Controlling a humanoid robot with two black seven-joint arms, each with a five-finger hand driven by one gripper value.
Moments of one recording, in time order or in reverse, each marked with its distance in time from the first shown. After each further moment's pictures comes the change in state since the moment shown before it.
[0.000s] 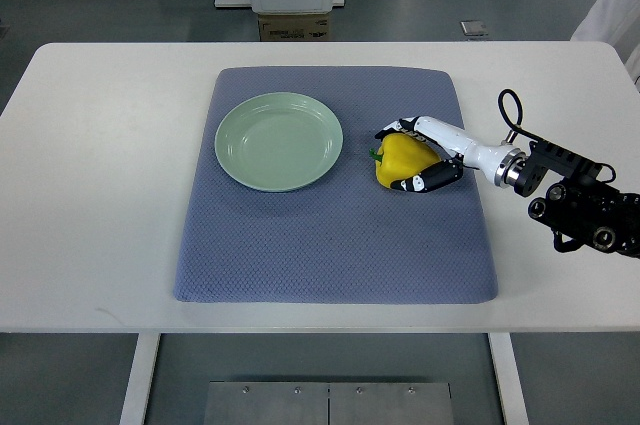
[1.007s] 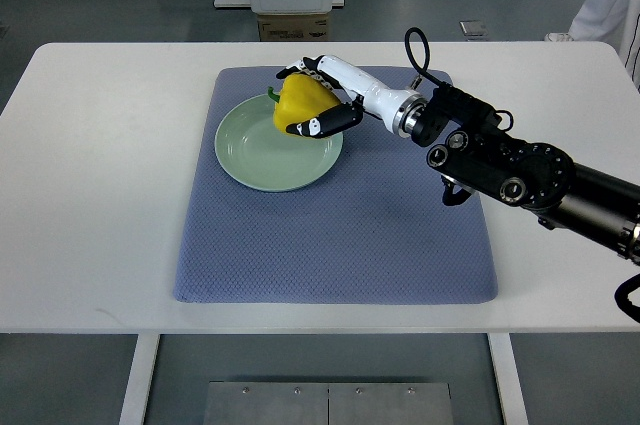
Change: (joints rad) left arm 0.000 0.000 0.000 0.000 0.000 0.000 0.000; right arm 0.149 0.286 0.143 0.005 0.075 -0.001 -0.228
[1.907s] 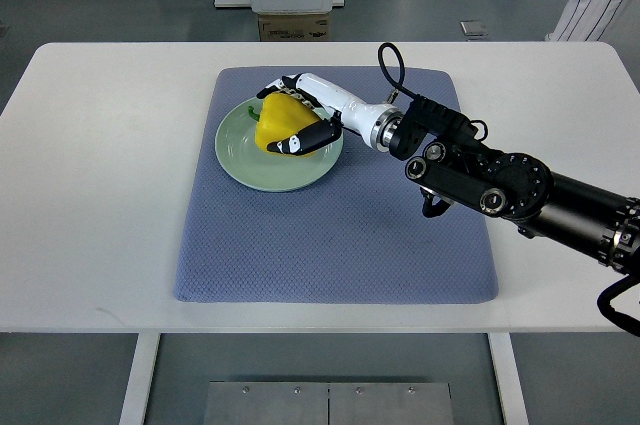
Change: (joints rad) left arm 0.000 0.000 0.000 0.000 0.000 0.000 0.000; right arm -0.013 0.023 -0.005 0.008 0.000 0.013 -0.056
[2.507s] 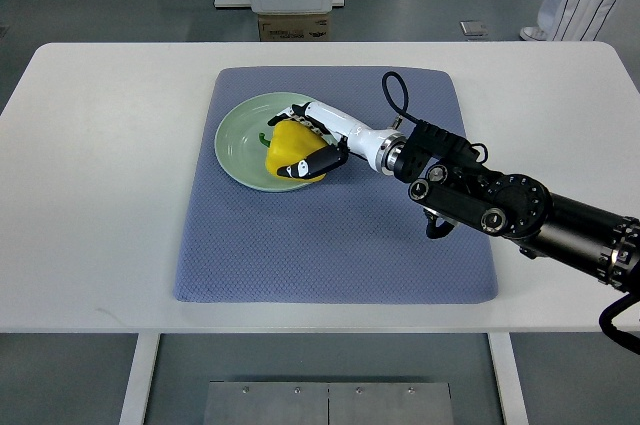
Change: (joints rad) left arm 0.000 0.000 0.000 0.000 0.000 0.000 0.000; right arm -0.058 0.000 -0.010 -0.002 0.014 0.000 -0.016
